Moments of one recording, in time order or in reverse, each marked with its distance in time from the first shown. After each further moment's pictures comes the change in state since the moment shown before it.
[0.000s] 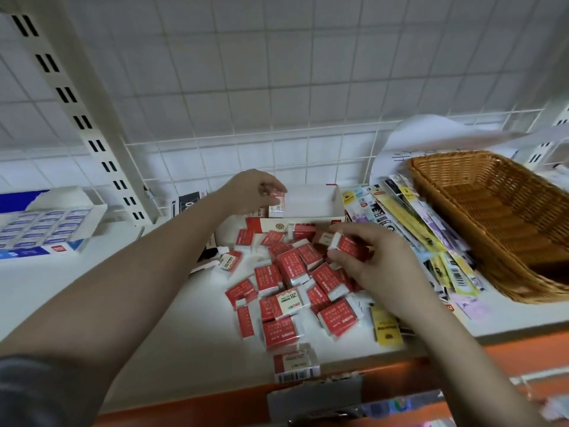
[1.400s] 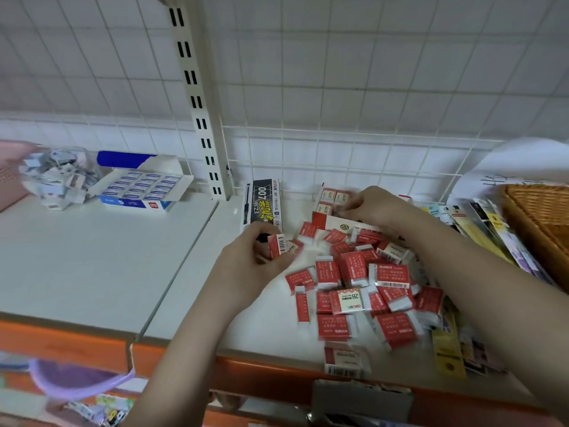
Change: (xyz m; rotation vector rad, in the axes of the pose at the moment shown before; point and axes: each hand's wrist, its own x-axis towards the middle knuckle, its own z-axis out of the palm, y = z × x) left_hand -0.182 0.024 0.027 -0.531 0.490 -0.456; right_hand 0.135 -0.023 0.060 -0.231 -0.496 0.175
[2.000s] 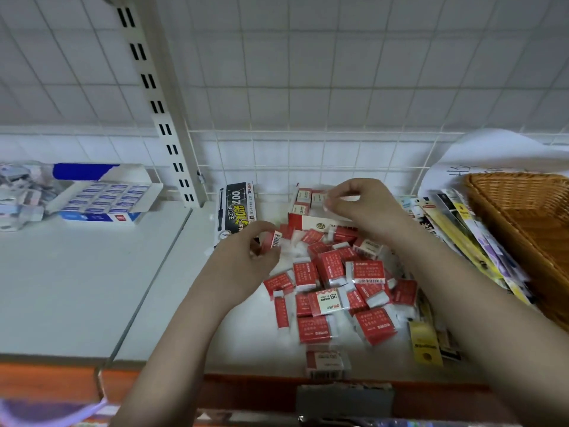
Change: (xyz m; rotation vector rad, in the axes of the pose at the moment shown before) left_hand 0.015 0.018 0.011 0.232 -0.140 0.044; right_hand -0.039 0.008 -0.003 0.302 0.297 -0.164
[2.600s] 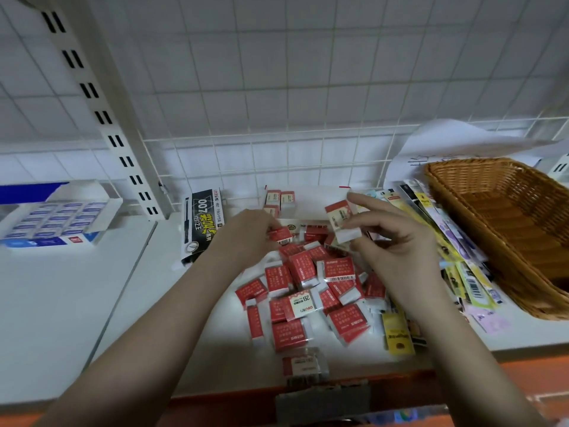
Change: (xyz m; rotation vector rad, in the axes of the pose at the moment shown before) left_hand 0.065 0.032 0.024 0.497 -0.260 0.175; right_hand -0.097 0.020 -0.021 0.183 0.325 -0.361
